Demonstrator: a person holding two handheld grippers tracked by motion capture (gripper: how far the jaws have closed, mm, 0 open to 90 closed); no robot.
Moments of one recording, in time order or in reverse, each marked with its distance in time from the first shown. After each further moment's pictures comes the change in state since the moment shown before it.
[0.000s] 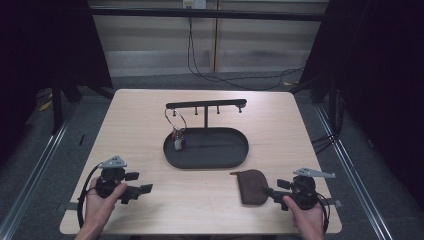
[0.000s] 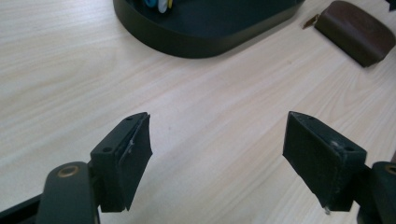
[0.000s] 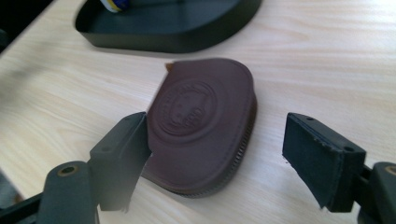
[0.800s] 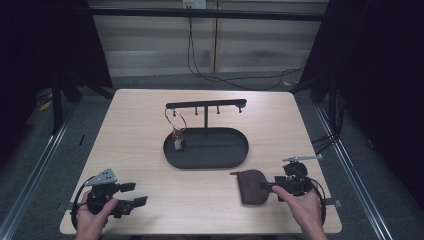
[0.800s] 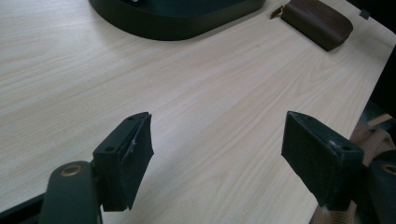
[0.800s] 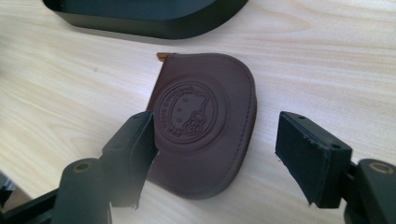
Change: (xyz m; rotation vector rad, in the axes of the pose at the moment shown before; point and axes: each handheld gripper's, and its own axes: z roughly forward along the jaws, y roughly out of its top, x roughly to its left) left arm -0.009 -0.030 -0.018 -0.071 -0.044 0.041; right arm 0.012 0.037 0.014 0.235 -0.087 0.029
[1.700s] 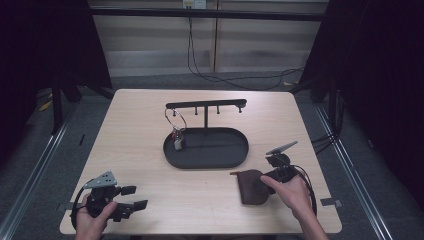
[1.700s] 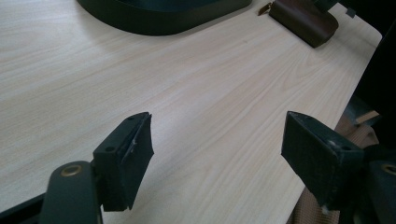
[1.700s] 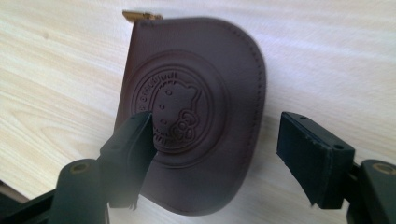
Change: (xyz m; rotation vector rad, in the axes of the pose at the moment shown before) left arm -0.005 -0.003 -0.002 0.013 -0.029 -0.006; right arm 0.003 0.034 0.040 0.359 -0.045 0.061
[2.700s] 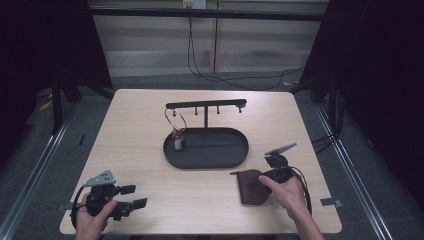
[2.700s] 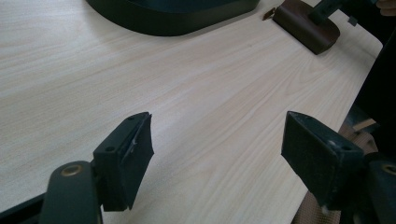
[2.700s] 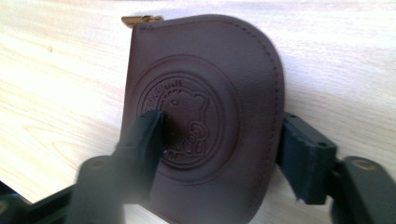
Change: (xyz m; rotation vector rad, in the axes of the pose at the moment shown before) left arm 0.005 -0.001 0.000 -0.014 0.003 -0.039; right arm -0.005 0.001 0.011 -0.013 0.060 0.076
